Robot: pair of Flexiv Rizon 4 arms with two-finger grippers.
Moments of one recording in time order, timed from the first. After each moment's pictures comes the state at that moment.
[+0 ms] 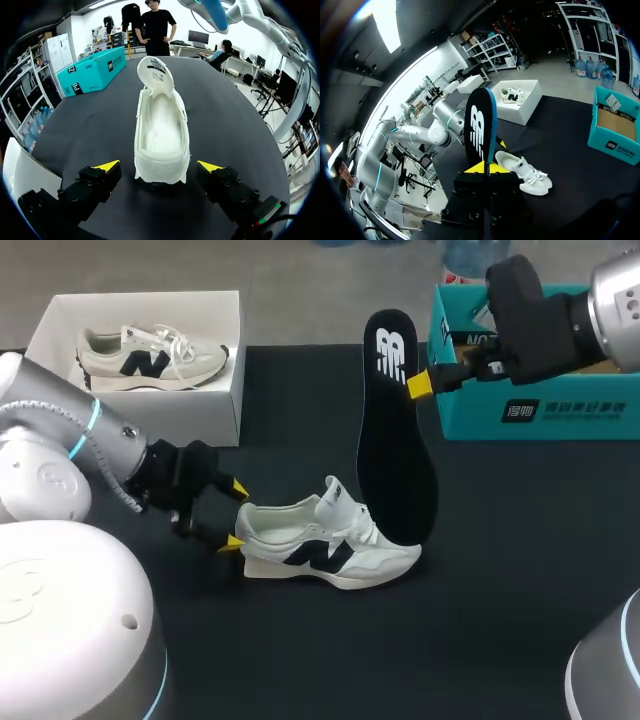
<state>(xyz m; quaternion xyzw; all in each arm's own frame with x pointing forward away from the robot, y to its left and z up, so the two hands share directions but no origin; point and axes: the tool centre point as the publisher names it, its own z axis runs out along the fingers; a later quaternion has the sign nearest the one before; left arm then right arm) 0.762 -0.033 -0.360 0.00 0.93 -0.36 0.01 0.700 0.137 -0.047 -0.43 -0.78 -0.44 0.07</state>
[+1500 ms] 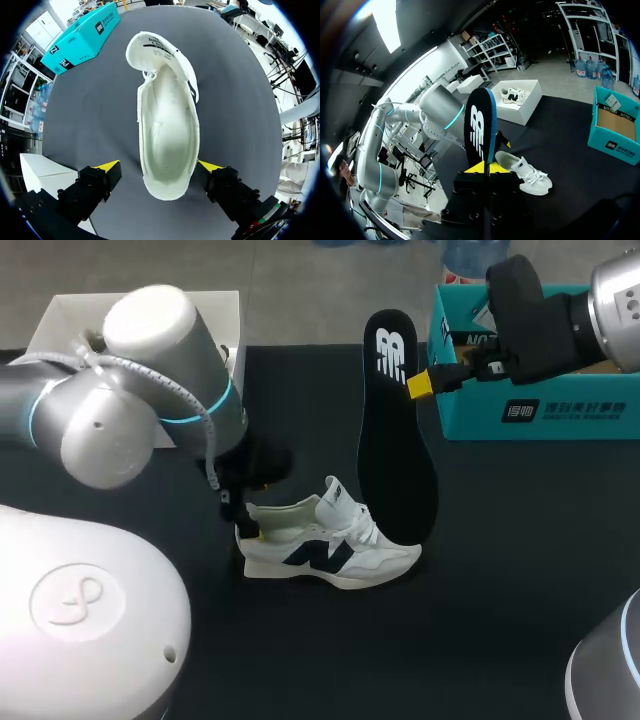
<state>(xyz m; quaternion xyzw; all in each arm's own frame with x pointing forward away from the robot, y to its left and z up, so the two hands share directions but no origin) 0.770 -0.056 -0.343 0.00 0.99 -0.10 0.04 0.700 0.137 -0.047 -0.43 -0.78 -0.44 0.07</state>
